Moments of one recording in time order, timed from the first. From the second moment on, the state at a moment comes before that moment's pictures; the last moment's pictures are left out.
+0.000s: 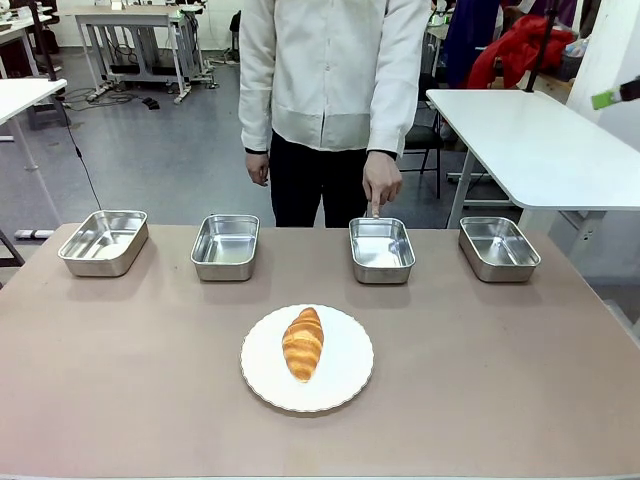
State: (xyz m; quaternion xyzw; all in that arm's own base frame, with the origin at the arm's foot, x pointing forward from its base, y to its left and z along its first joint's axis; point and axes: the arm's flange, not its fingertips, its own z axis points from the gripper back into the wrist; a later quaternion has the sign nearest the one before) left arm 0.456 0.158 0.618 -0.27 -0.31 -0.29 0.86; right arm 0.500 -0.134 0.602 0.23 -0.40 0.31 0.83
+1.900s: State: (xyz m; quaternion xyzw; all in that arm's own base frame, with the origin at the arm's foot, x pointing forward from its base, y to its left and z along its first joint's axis) left arm 0.458 0.159 0.618 -0.27 -0.31 -0.29 0.86; right arm 0.492 0.296 0.470 0.14 -0.20 0.14 0.96
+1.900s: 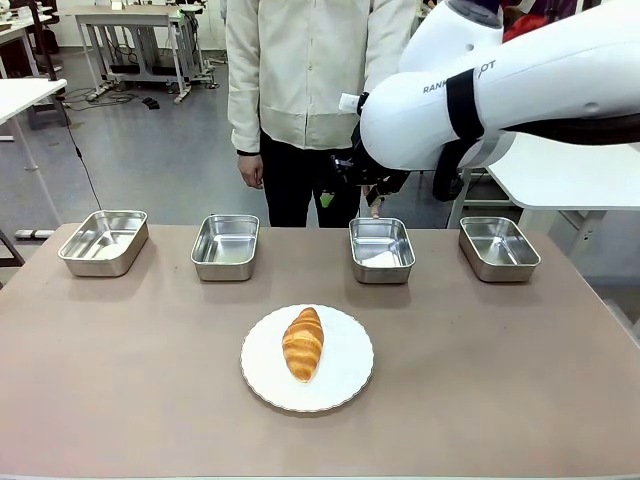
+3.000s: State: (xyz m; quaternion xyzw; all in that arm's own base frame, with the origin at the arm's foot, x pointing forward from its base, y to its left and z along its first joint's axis) left arm 0.458 0.159 0.618 -0.27 -0.31 -0.29 0.86; right arm 0.424 0.398 0.392 0.10 -0.03 -0.07 0.99
